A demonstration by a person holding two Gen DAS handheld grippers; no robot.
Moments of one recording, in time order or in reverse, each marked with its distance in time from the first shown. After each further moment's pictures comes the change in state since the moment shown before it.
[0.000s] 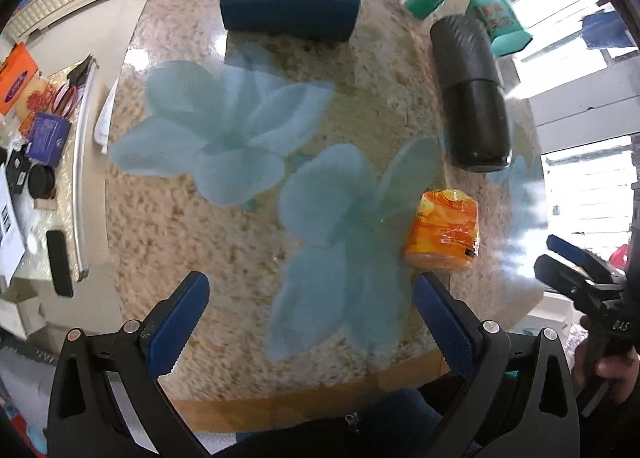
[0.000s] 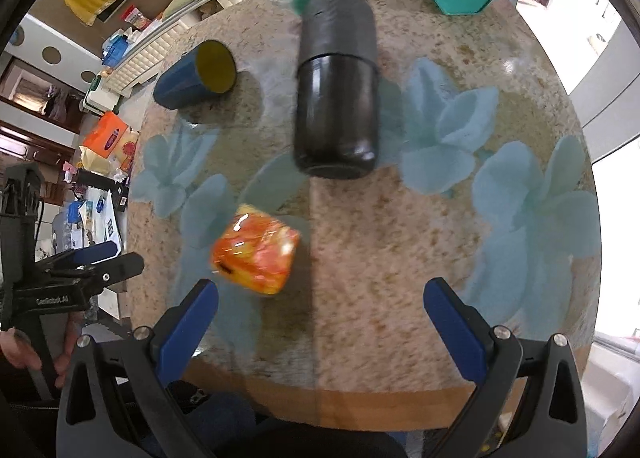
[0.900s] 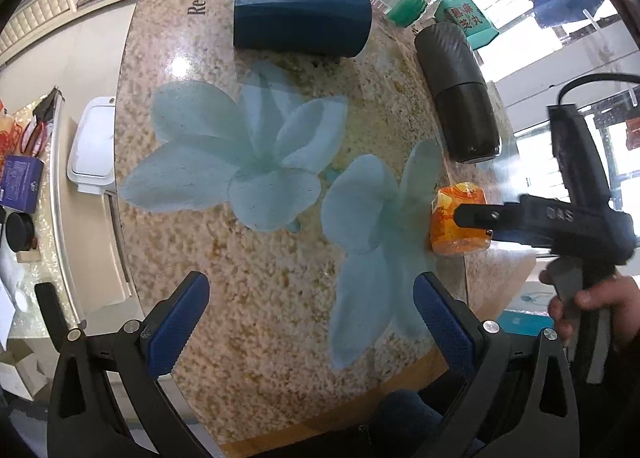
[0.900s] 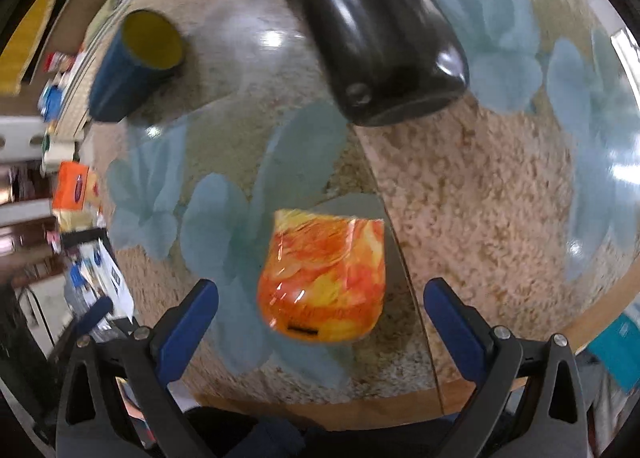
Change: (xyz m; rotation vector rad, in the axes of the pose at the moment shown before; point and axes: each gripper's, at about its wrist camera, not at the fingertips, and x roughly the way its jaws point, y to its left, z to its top) left arm 0.002 0.054 0.008 0.135 -0.024 -0.128; right arm 0.089 0.029 0.027 0.351 0.194 -0.021
